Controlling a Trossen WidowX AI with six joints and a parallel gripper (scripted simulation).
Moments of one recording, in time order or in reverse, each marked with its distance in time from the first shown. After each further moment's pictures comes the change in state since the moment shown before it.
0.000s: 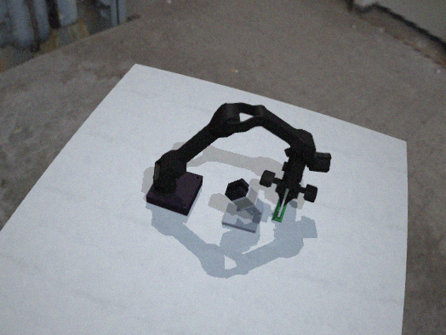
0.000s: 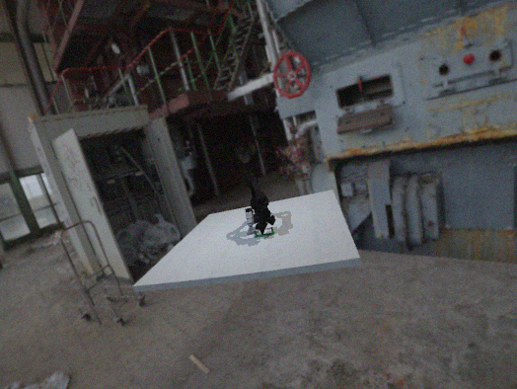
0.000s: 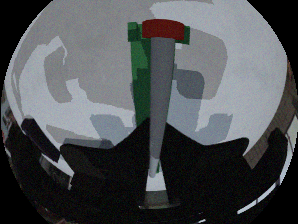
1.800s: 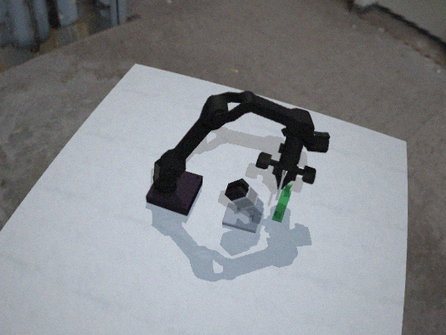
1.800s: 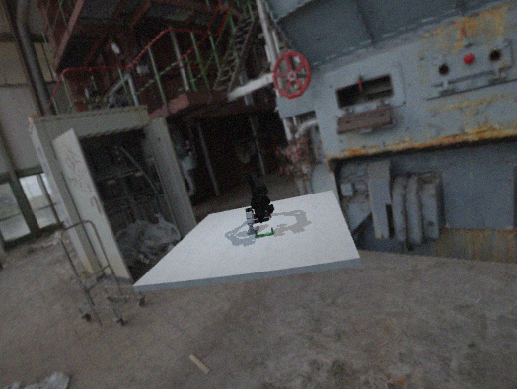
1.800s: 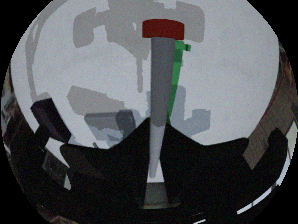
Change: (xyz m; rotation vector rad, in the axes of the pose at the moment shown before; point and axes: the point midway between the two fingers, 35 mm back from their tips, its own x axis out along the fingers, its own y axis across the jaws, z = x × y) arm -0.069 0.026 -0.013 -0.044 0.005 0.004
